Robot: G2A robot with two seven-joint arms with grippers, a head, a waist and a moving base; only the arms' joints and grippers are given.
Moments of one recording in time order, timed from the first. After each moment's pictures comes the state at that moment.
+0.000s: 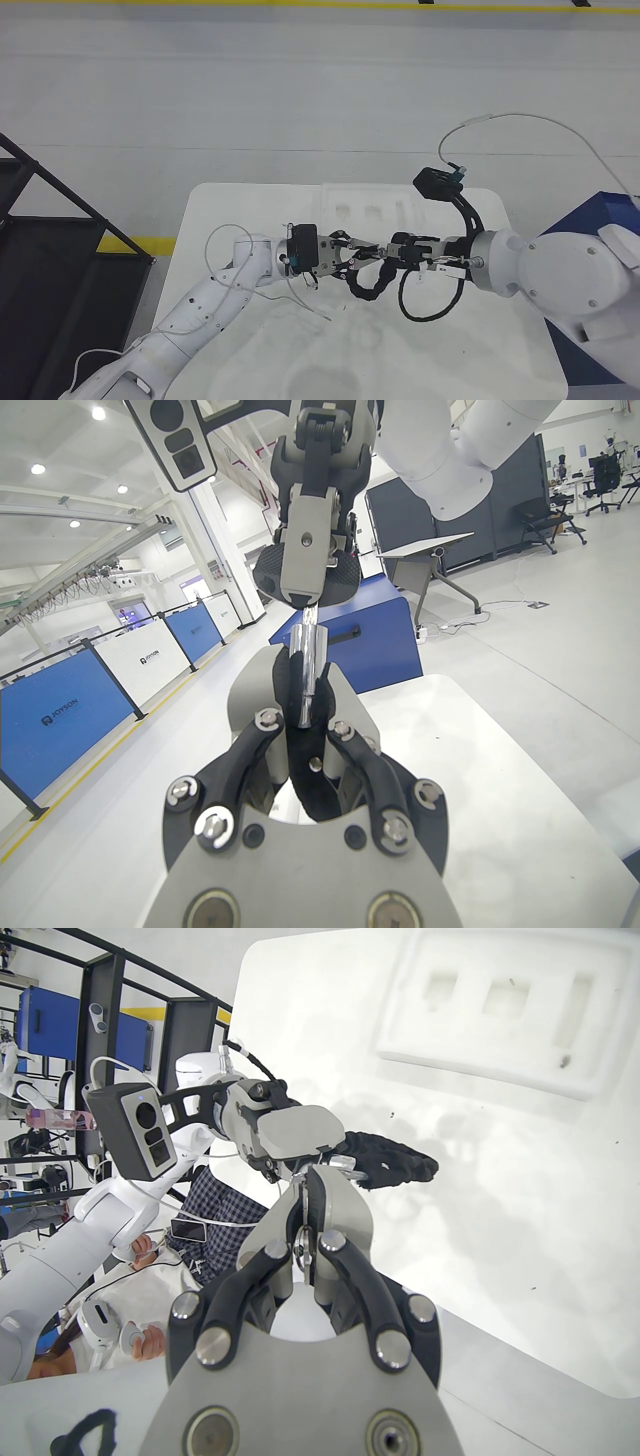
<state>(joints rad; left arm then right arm) 1.01 -1.13 -0.83 -1.38 1.64 -0.74 0.89 -0.73 -0.68 0.89 -2.26 0.12 0.78 0.95</state>
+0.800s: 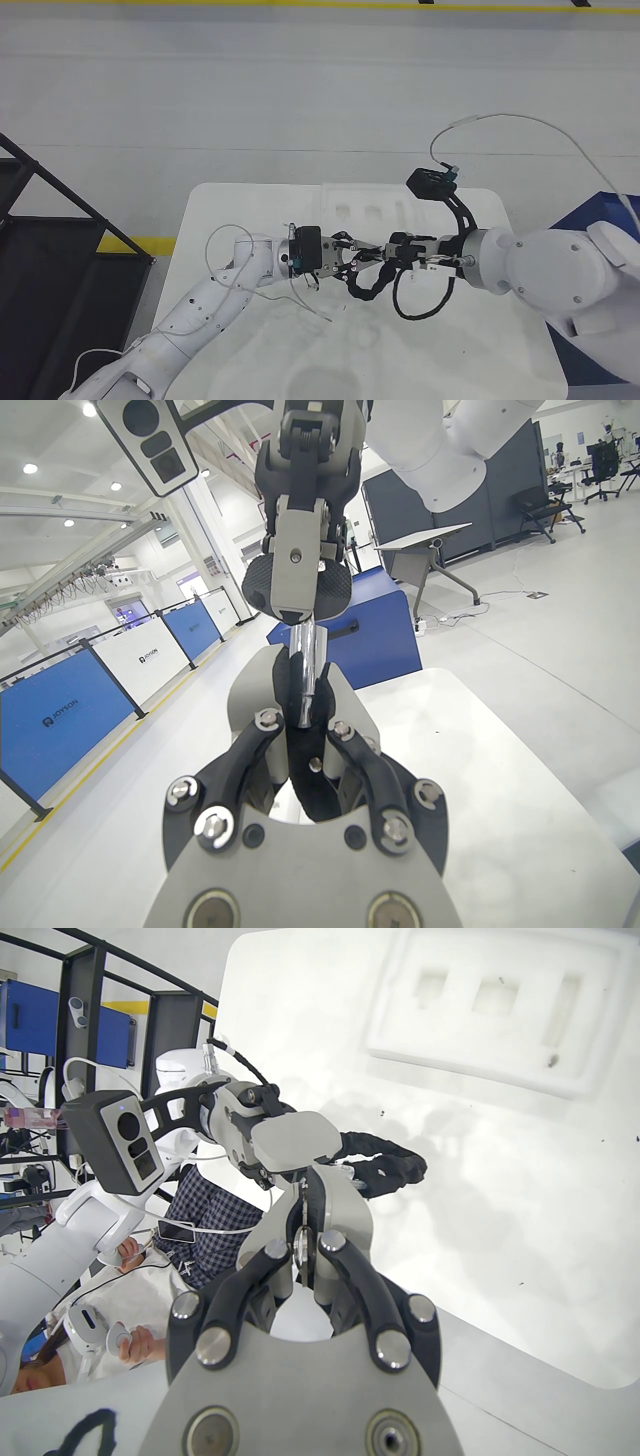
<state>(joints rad) 1.01 -1.13 -0.83 -1.40 1.64 -0.75 0.86 -0.68 -0.71 0.84 -2.24 0.06 0.81 0.99</state>
